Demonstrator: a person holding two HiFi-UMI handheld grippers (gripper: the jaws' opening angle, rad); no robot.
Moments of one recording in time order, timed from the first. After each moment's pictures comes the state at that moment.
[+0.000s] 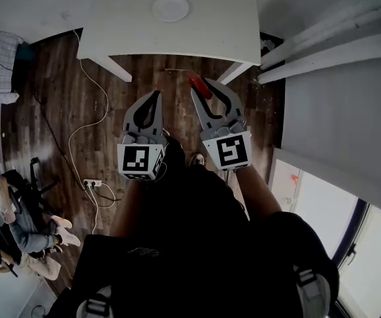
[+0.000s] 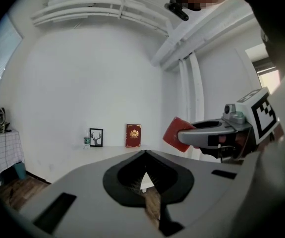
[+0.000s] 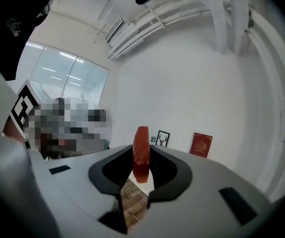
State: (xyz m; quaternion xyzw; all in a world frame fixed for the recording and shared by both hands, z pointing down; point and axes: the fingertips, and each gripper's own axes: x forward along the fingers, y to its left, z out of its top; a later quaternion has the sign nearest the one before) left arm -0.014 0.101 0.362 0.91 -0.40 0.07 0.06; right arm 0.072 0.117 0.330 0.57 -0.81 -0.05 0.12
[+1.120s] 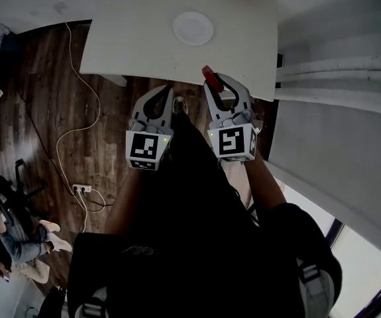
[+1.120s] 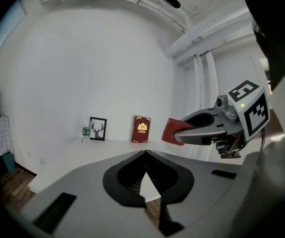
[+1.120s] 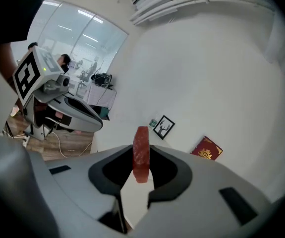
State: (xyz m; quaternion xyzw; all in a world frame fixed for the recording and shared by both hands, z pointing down) left arm -0.031 -0.071 0.412 0.92 -0.37 0.08 0.12; right arm 0.057 -0.065 0.382 0.53 -0.77 -0.07 0.34
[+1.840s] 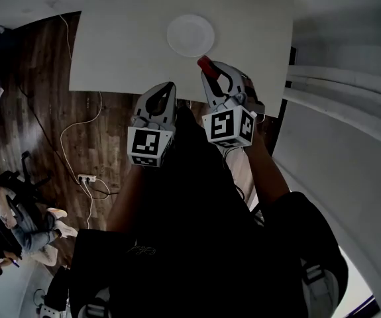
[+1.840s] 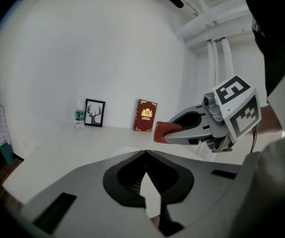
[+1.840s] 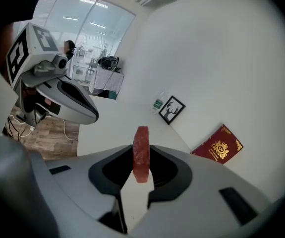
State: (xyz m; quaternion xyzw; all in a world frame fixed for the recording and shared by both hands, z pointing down) left arm 0.031 -0.150 0.469 0.90 -0.37 0.14 0.17; right arm 0.118 -0.169 0.466 0.47 -0.77 -0.05 0.42
